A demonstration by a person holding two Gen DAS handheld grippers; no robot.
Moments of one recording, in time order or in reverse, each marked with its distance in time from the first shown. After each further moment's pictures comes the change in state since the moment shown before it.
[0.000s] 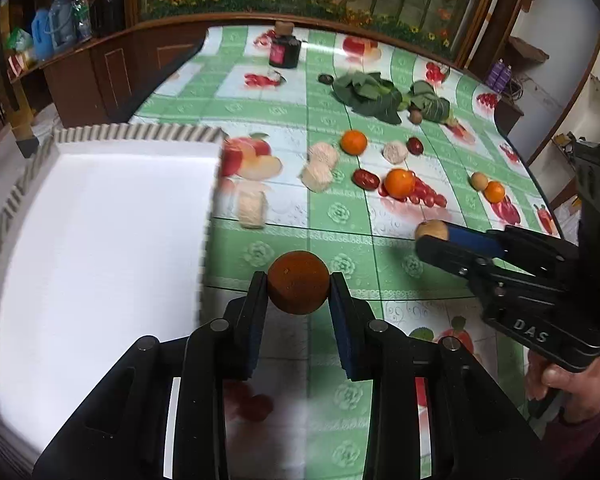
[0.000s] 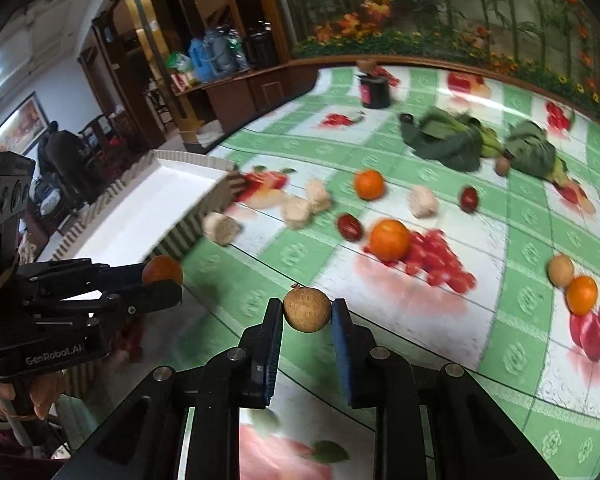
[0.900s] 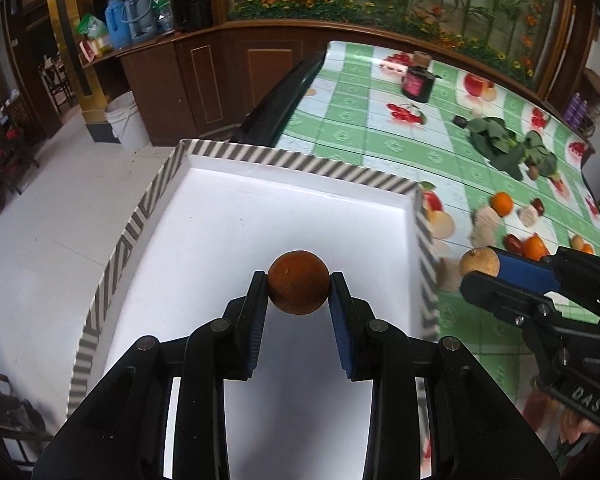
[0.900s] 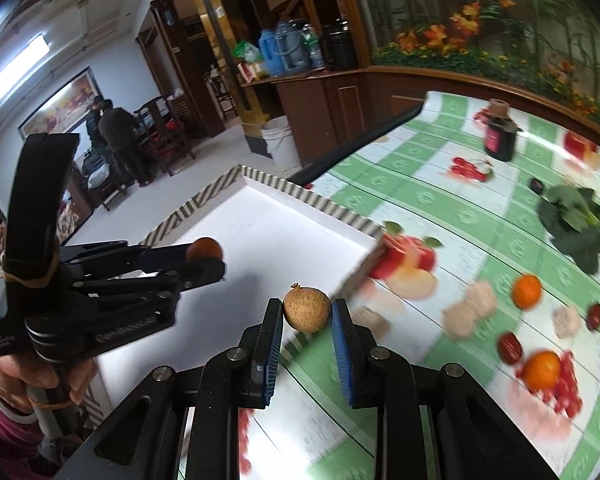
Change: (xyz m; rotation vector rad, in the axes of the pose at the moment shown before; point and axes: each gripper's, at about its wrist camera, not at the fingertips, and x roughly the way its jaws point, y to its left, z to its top) left arm -0.001 0.121 0.036 -0.118 -0.022 0.249; right arm 0.063 0.099 0.076 -0.132 0.015 0.177
